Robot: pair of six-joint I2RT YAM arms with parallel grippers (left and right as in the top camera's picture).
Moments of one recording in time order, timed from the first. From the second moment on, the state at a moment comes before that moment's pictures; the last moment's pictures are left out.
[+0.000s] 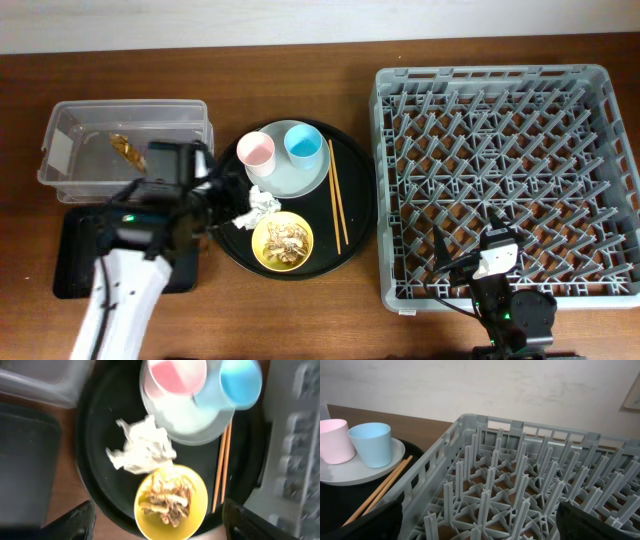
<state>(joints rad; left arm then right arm) -0.18 1.23 1.10 -0.92 0.11 -0.48 0.01 0.01 0.05 -0.13 -0.16 -0.09</state>
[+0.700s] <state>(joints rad) -0.32 1.69 1.09 -0.75 -0.14 -0.48 0.01 0.01 0.05 -0.13 -0.16 -0.09</state>
